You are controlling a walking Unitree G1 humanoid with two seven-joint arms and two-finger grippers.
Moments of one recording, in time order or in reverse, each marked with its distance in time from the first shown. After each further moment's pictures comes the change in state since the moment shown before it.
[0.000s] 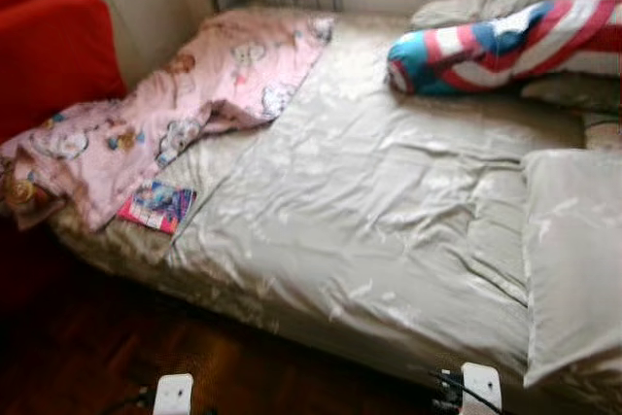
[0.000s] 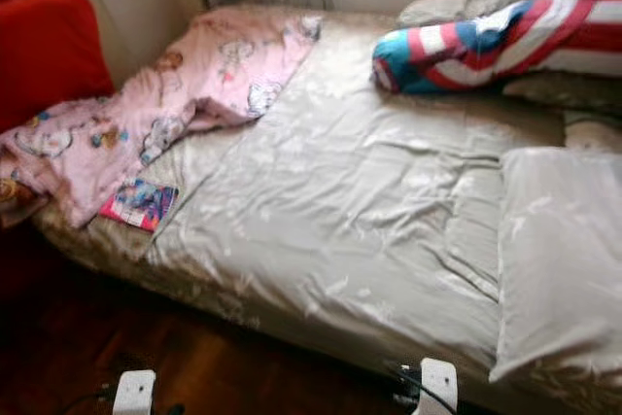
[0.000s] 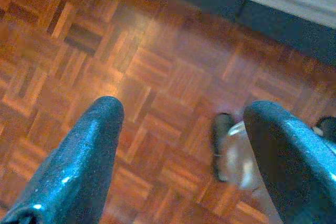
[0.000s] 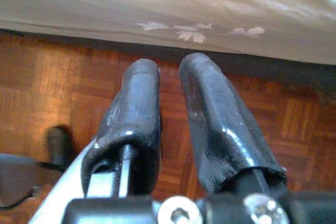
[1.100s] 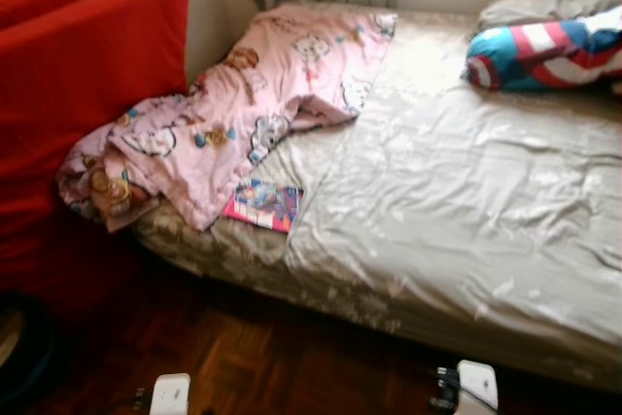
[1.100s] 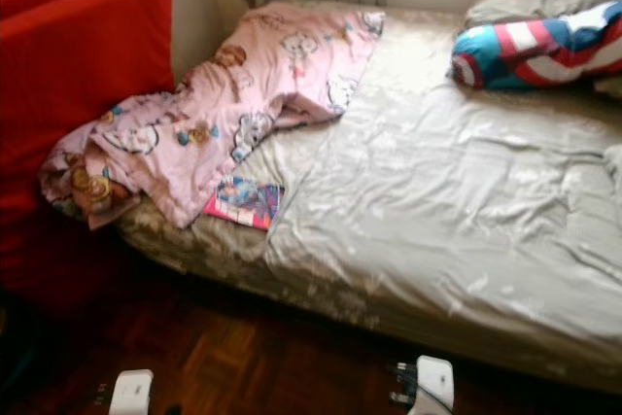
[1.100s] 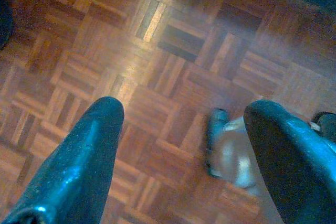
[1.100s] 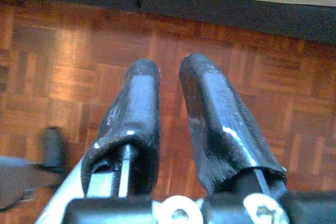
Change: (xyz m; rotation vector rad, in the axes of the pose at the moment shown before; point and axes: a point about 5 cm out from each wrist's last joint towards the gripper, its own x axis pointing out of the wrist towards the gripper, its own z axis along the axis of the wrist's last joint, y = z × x) left arm 0.000 0.004 -0.002 -0.006 0.023 0.011; right arm 0.001 -0.002 0.003 -0.005 -0.001 0.003
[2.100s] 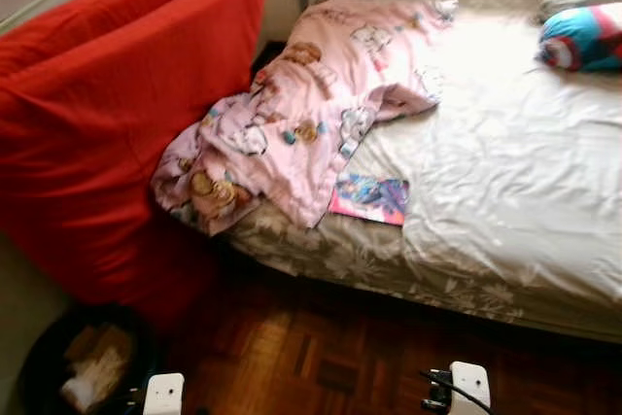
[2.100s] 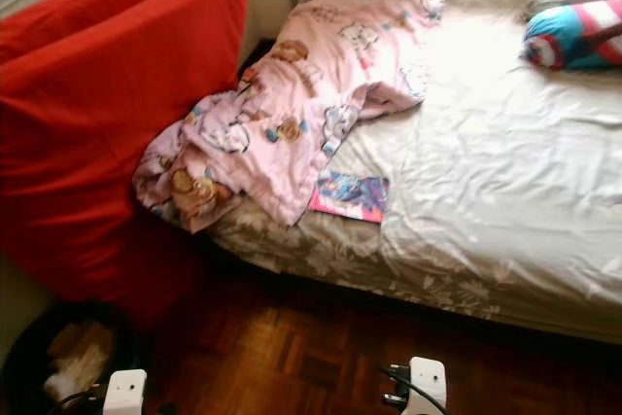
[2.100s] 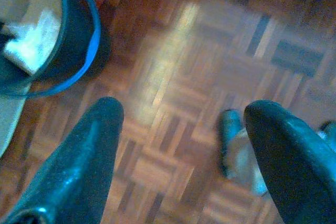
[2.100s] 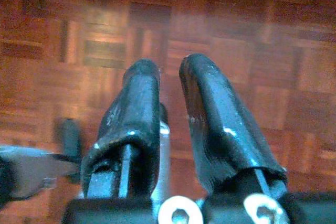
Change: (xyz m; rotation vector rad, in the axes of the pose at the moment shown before) left arm 0.002 0.005 0.008 0.003 -0.033 0.004; right arm 0.000 0.007 -0.001 -0.005 0.003 0.025
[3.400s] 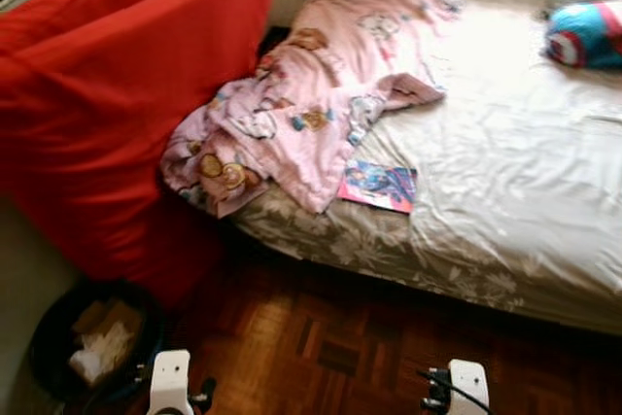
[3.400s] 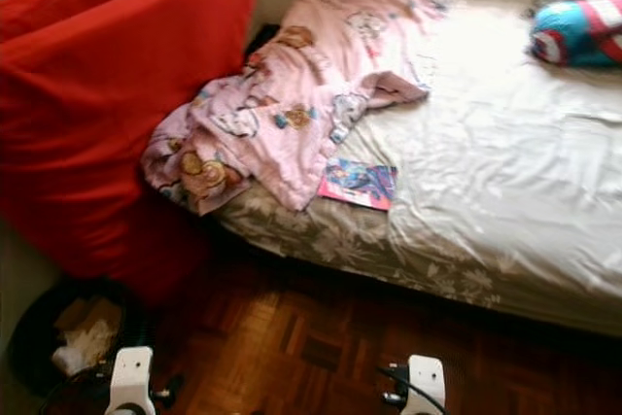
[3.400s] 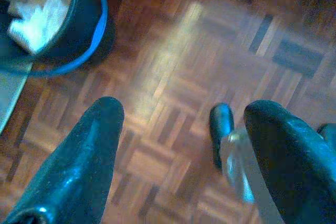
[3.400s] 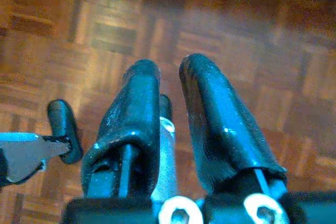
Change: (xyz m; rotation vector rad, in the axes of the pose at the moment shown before) left arm -0.002 -0.001 -0.002 -0.018 -0.024 -0.006; right arm 0.002 0.008 0.006 -0.027 -0.009 0.035
